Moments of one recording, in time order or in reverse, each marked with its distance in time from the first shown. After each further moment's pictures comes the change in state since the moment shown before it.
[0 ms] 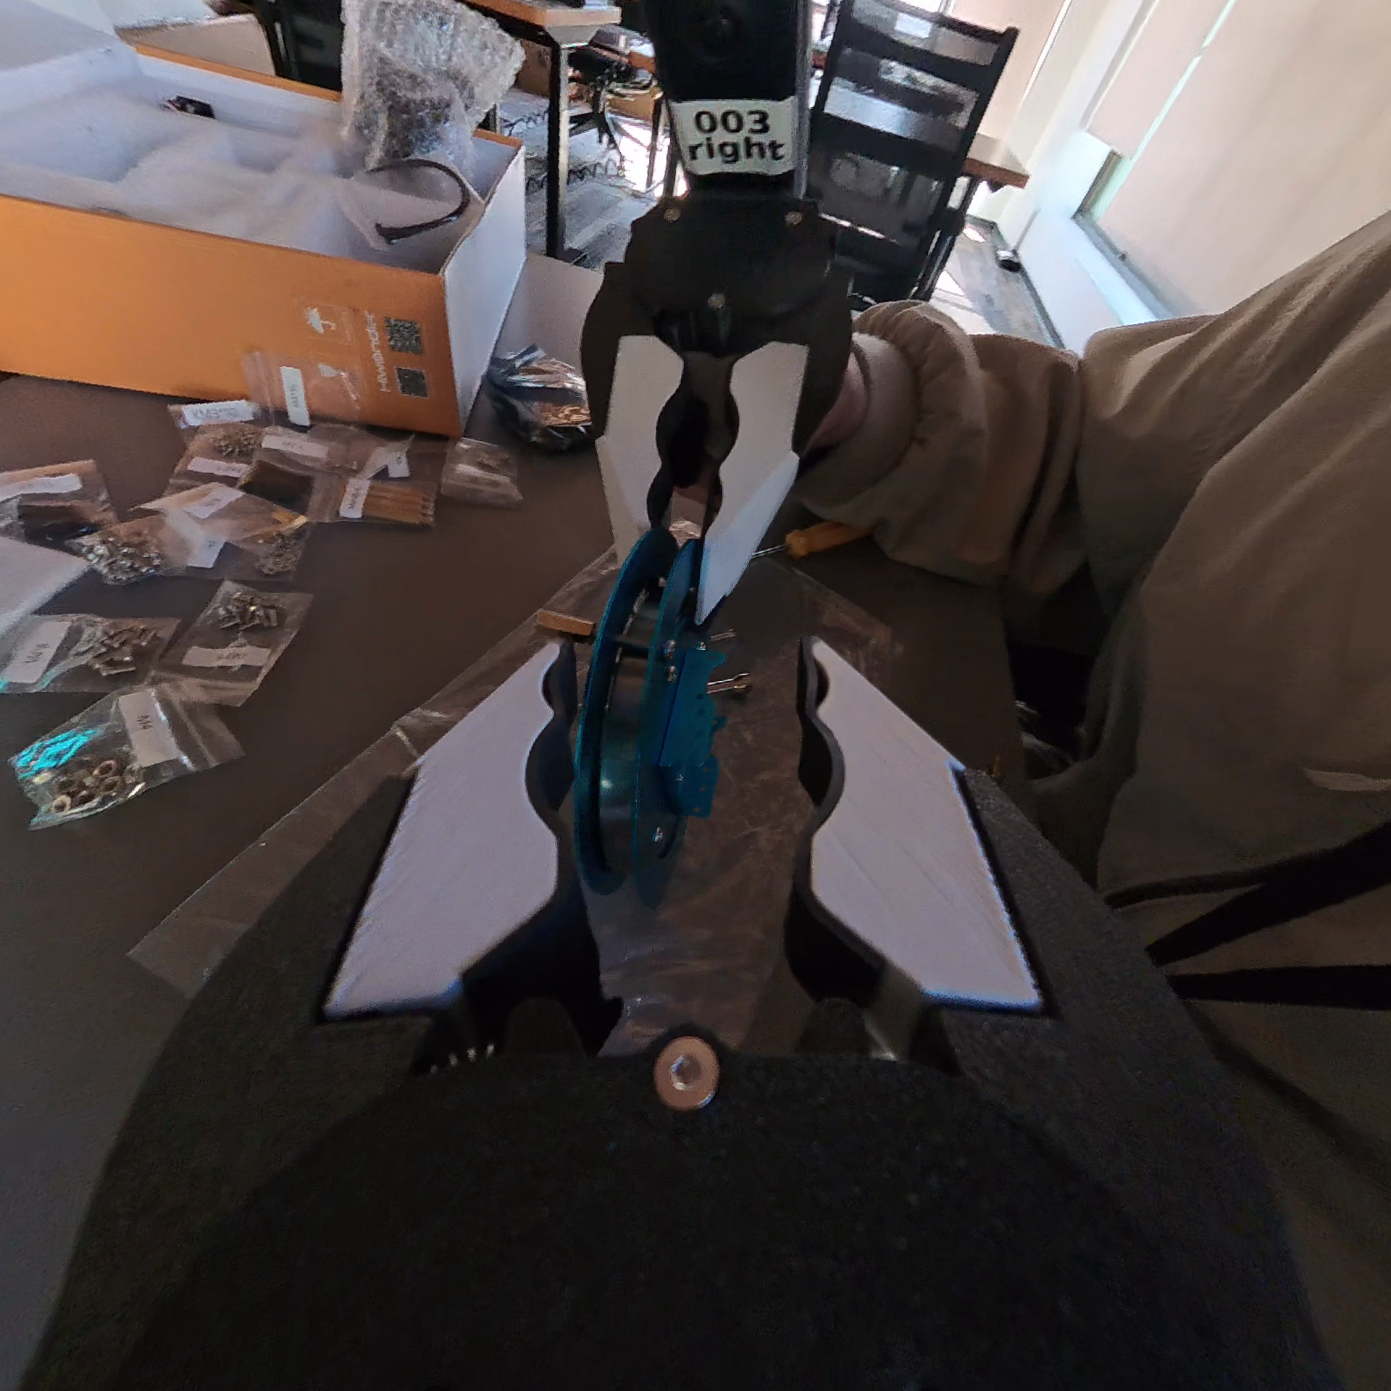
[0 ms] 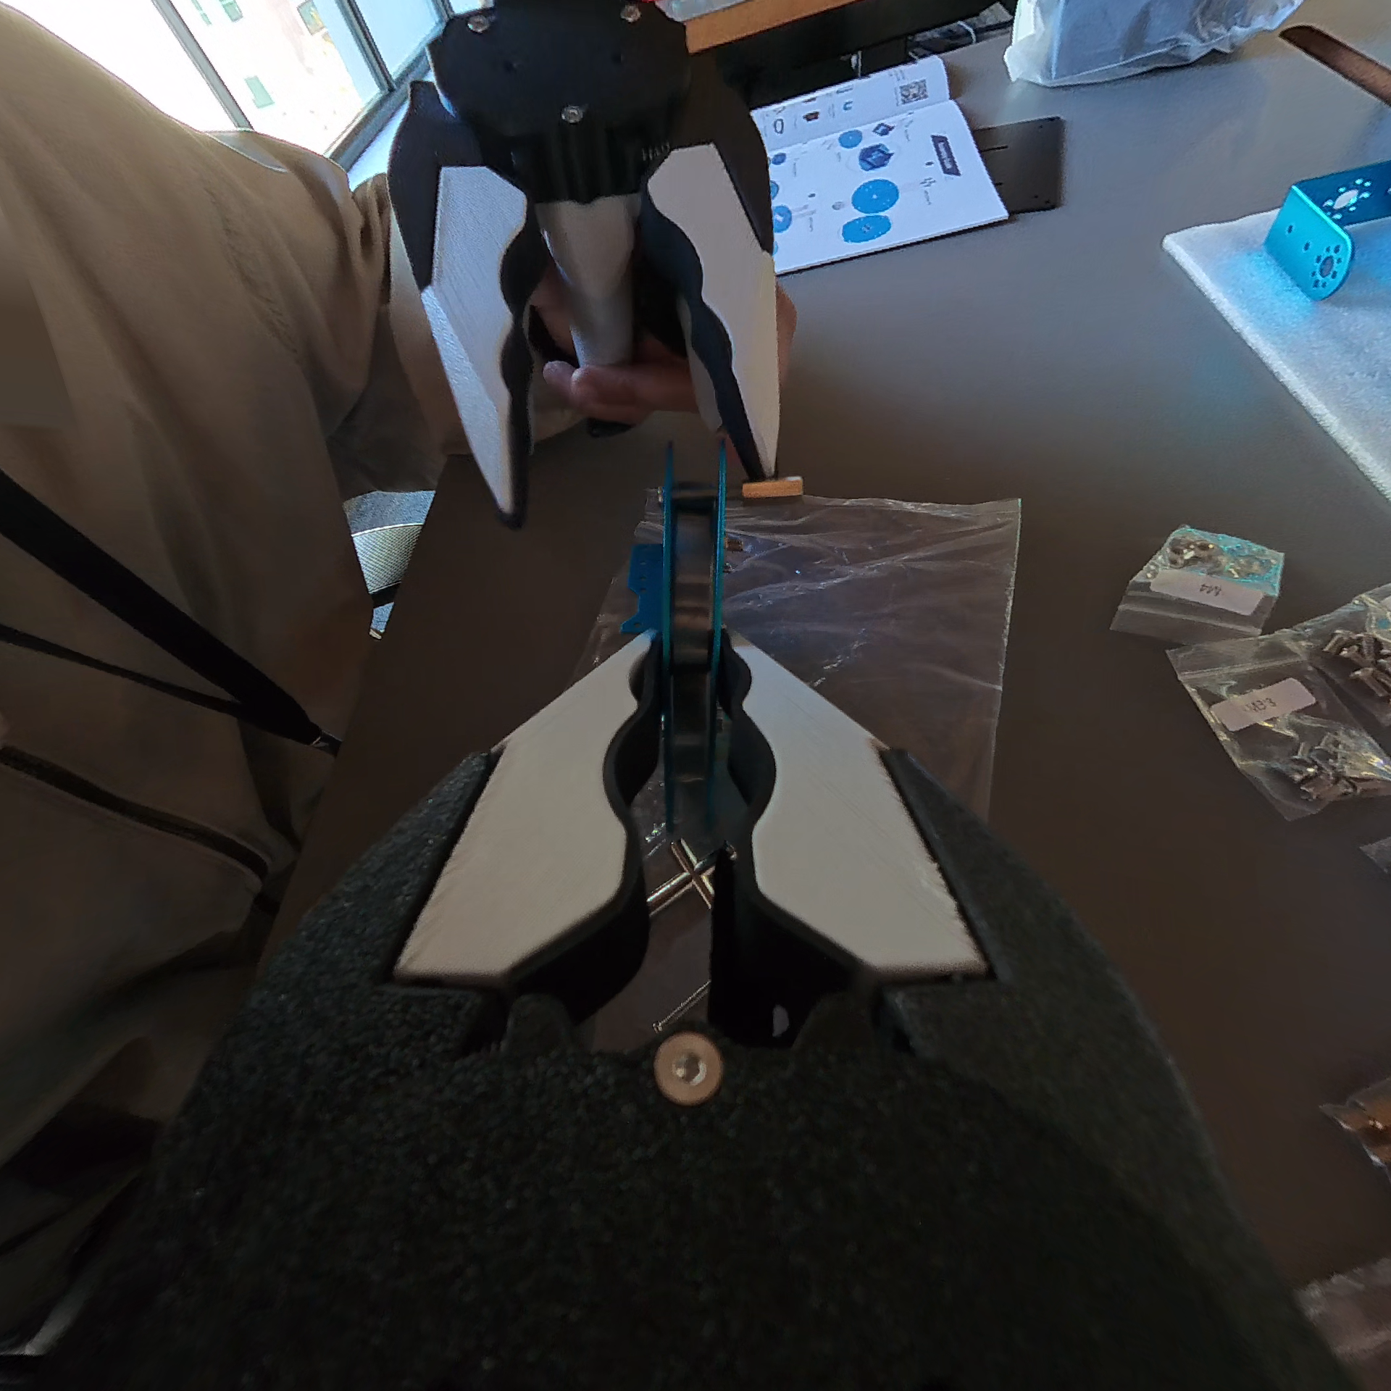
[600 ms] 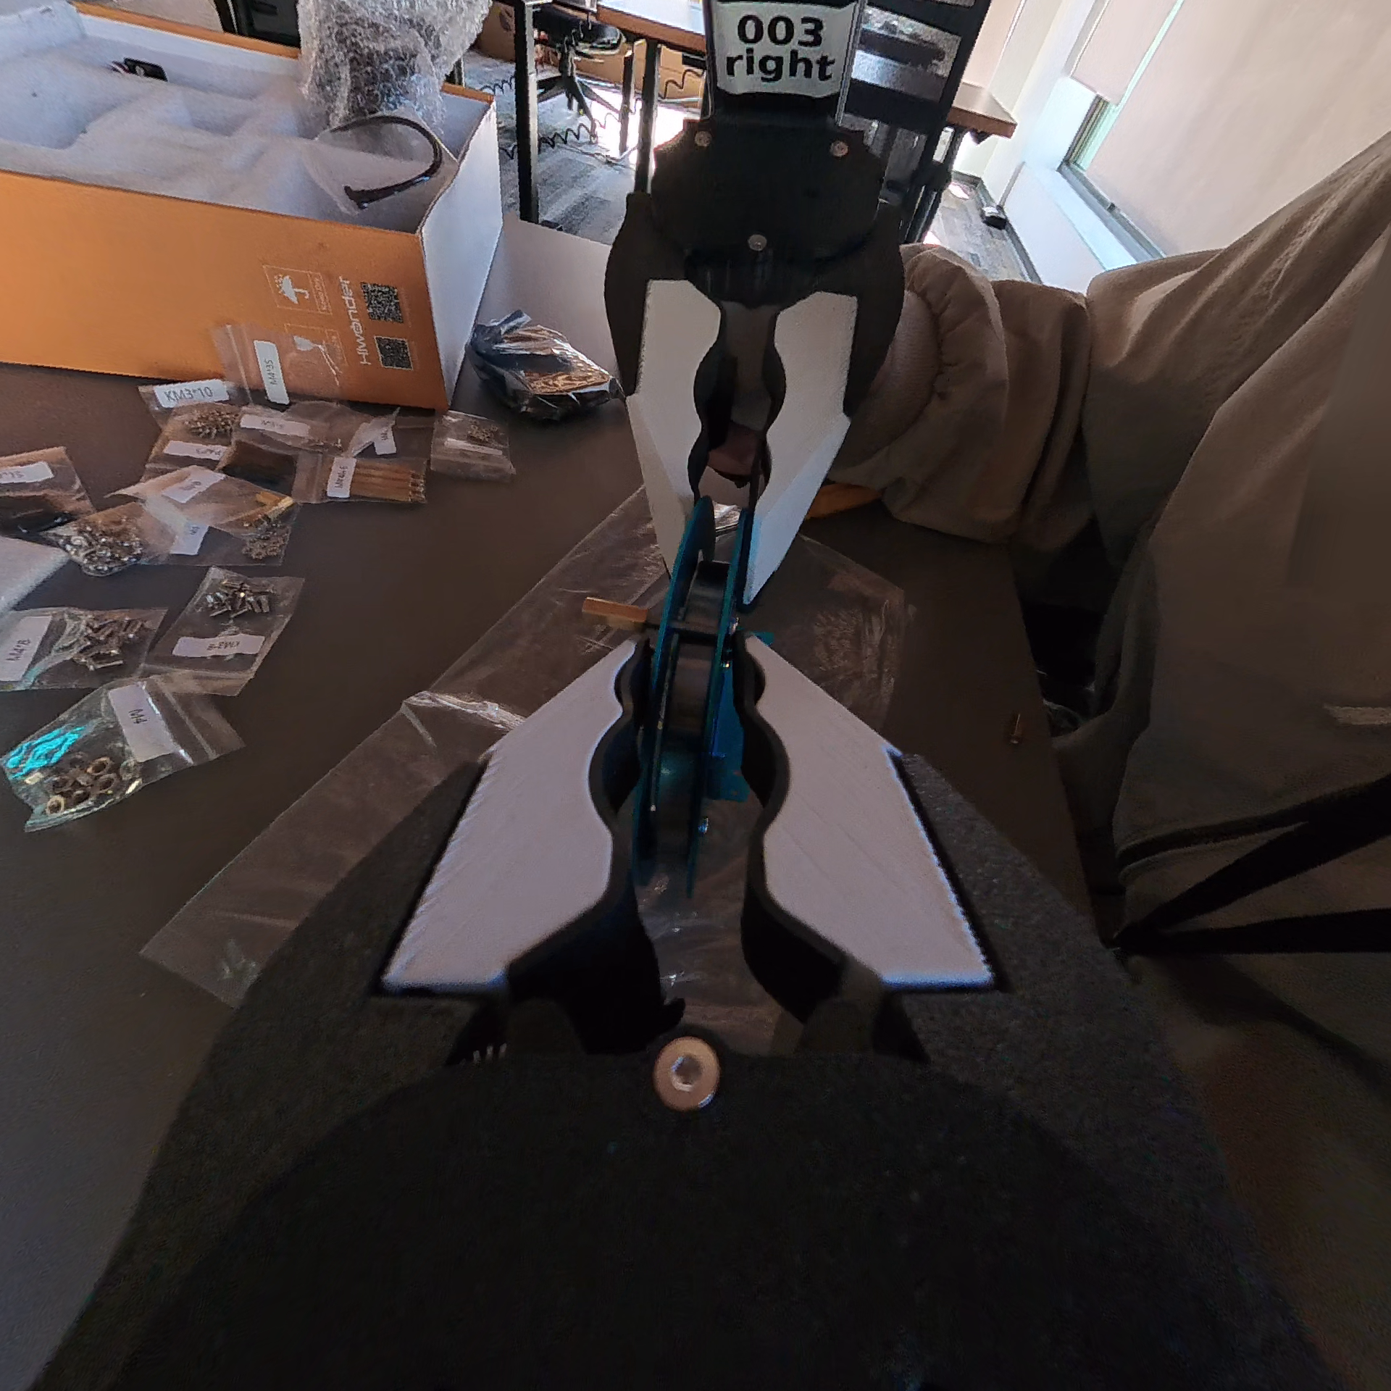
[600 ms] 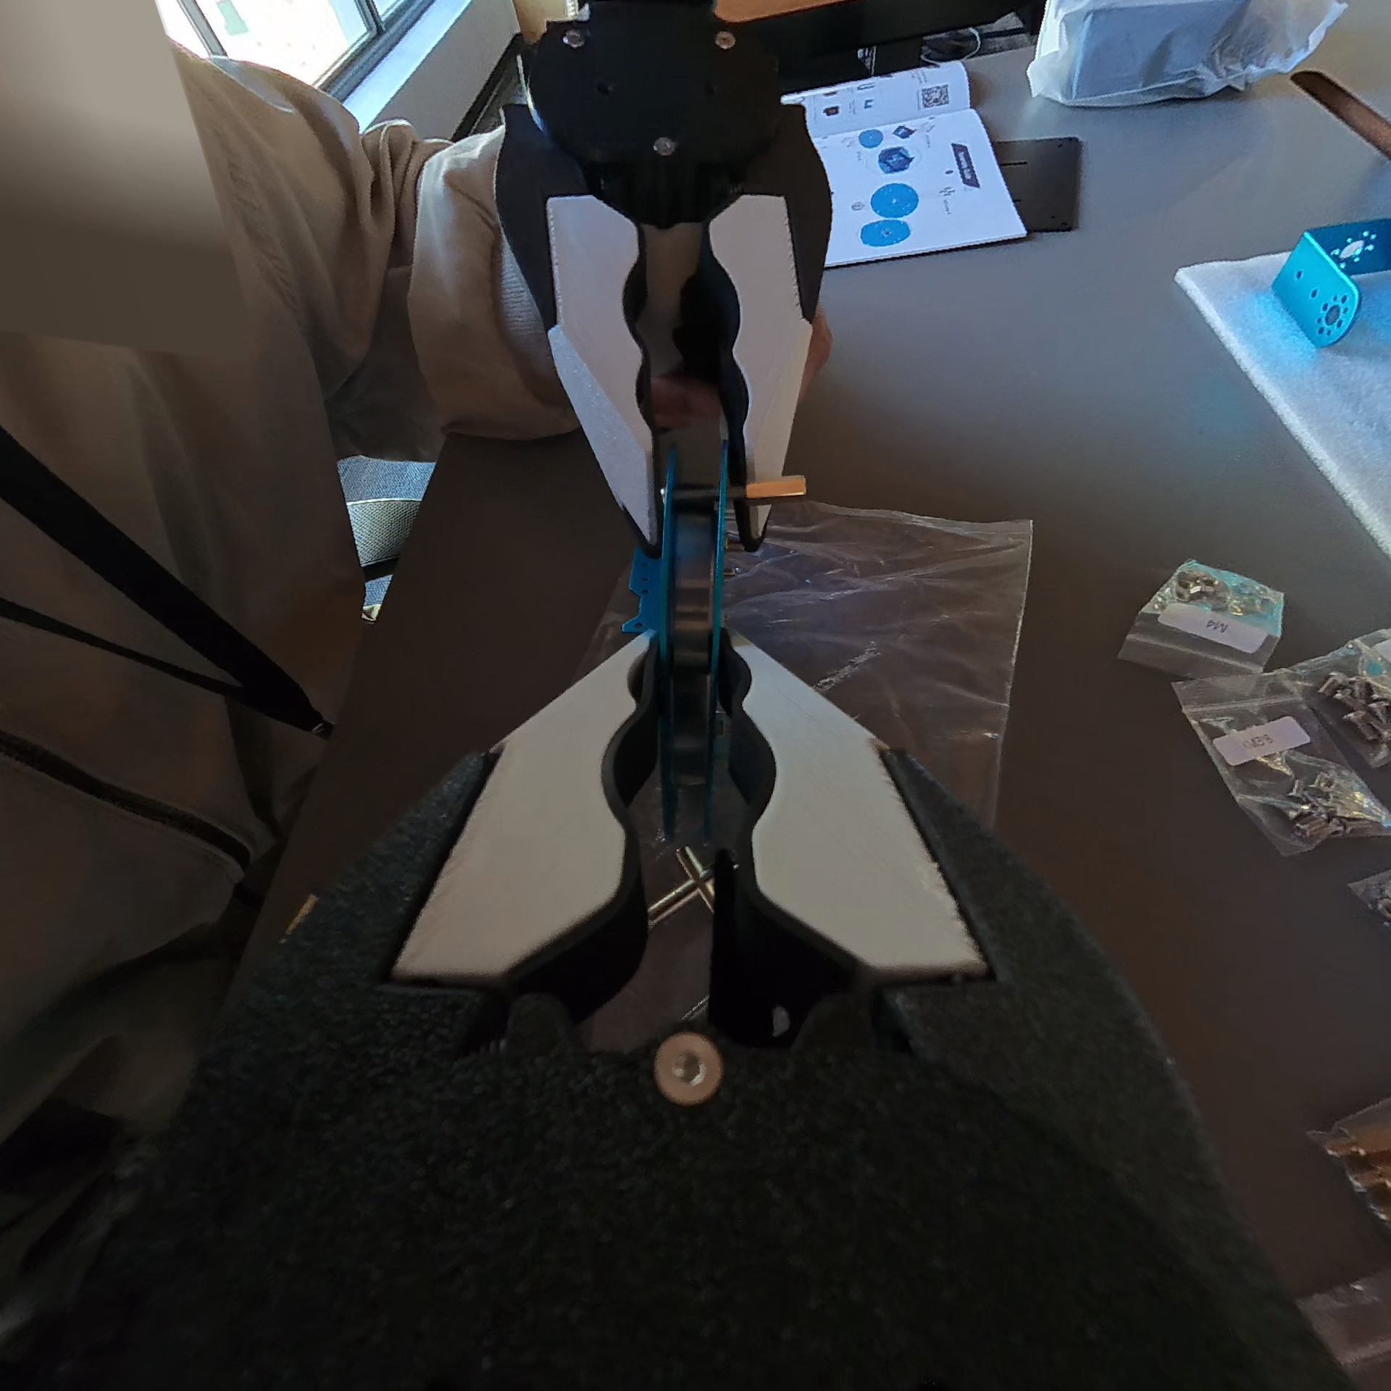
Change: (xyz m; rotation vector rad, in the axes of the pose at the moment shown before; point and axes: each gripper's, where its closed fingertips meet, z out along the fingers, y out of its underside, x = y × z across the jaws) left arm -0.005 0.013 0.003 -0.031 0.030 0.035; right arm -0.010 -0.003 0.005 -0.018 0.016 -0.069
